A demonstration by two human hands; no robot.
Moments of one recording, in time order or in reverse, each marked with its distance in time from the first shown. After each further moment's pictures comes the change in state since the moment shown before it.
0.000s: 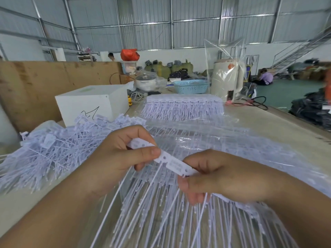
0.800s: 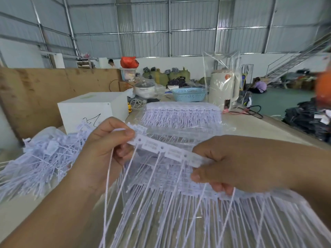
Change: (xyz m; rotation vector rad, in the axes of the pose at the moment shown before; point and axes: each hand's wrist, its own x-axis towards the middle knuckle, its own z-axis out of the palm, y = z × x) left_hand 0.008 0.003 -0.020 -0.473 0.267 0.079; right_hand -0.019 -0.058 -0.017 -0.528 0.150 0.249
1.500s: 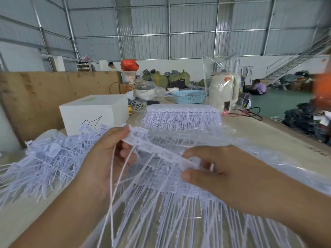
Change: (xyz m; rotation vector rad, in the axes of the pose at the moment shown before) left_hand 0.007 -0.011 0.000 -0.130 0.215 -0.193; right_hand -0.009 0.002 0.030 -0.001 0.294 -0.033
